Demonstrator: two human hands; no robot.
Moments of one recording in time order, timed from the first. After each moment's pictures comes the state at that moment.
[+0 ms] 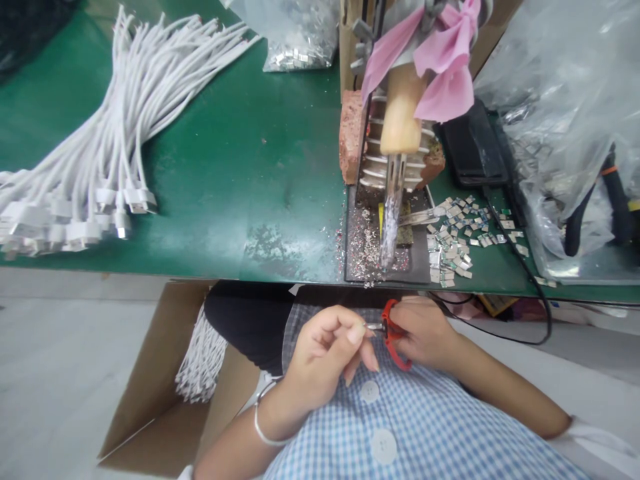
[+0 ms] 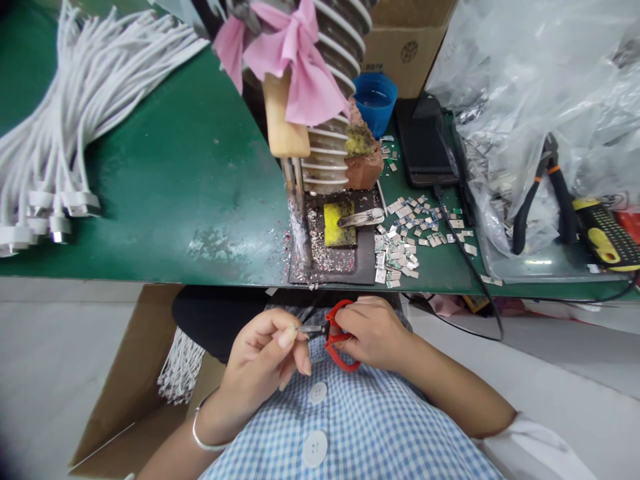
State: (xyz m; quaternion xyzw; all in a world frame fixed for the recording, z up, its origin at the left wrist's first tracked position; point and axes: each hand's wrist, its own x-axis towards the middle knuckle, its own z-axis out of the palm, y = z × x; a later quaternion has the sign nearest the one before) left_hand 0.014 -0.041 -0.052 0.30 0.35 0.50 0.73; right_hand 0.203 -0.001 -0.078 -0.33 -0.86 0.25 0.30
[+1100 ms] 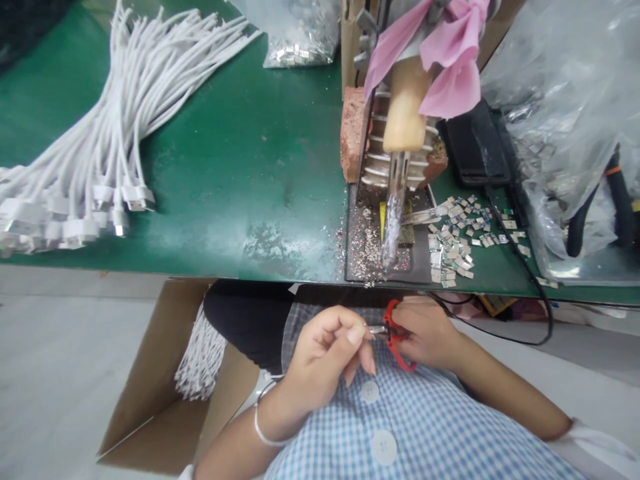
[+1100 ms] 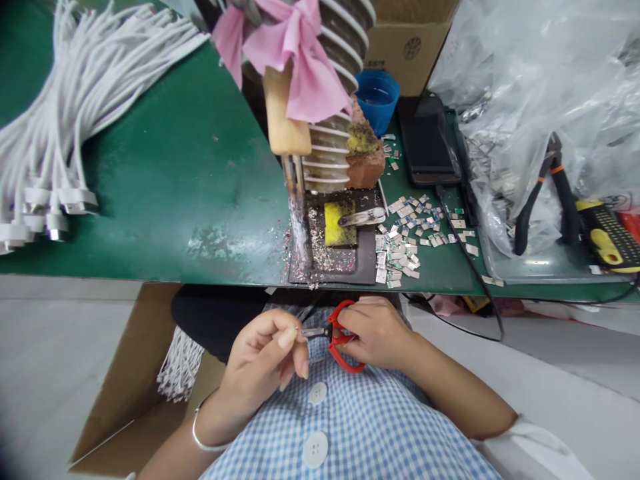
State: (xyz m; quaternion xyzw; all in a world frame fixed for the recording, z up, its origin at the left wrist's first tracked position) left_hand 0.013 -0.041 -0.051 0.30 0.38 0.47 0.74; right_hand 0.206 0.001 -0.077 -0.33 -0.86 0.25 0.29
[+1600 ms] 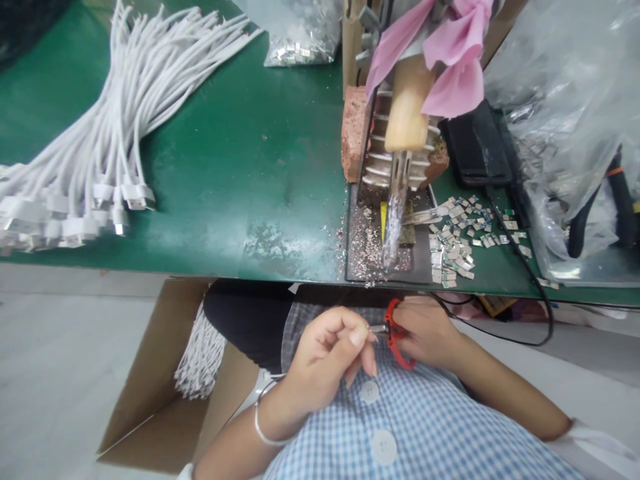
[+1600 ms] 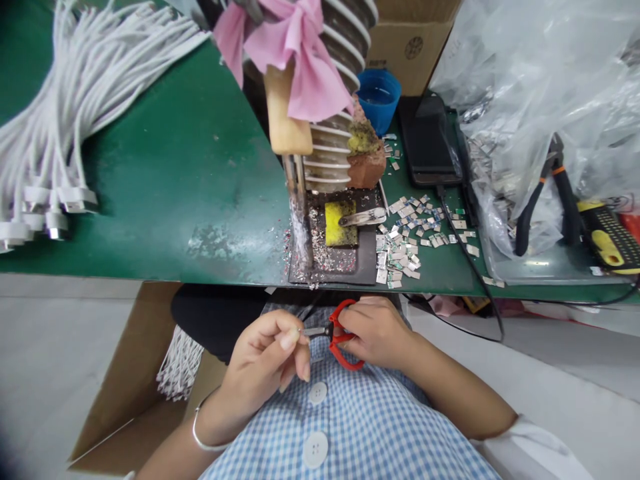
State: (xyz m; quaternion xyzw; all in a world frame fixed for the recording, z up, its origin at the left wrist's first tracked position) left_hand 0.014 -0.042 -0.053 0.30 0.35 0.48 0.75; right_hand 0.208 0.000 -0.082 -0.33 -0.87 0.25 0.28
